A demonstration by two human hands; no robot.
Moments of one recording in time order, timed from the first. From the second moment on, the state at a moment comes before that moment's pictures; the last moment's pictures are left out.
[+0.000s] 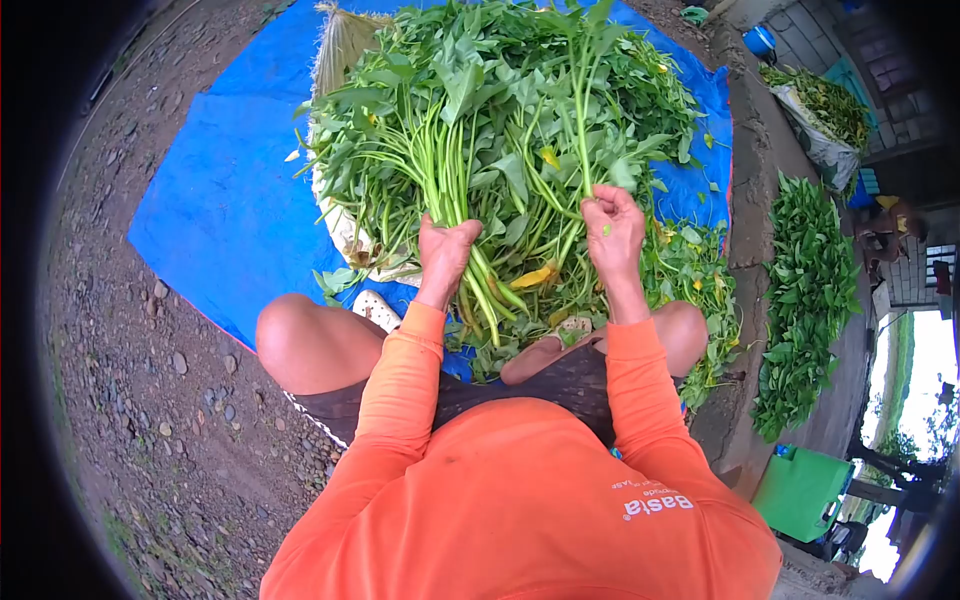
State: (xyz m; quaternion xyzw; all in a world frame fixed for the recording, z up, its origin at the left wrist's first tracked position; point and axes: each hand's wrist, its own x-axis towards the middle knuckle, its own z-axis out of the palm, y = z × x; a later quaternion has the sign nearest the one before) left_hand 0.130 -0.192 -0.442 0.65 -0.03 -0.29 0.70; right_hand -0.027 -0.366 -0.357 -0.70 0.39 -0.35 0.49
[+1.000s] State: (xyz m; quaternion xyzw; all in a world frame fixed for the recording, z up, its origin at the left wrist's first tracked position) left_hand 0.125 -0.199 -0.448 0.56 -0.06 -0.32 0.76; right_hand -0.026 -0.267 -0.360 -0.97 0.13 -0.19 0.10
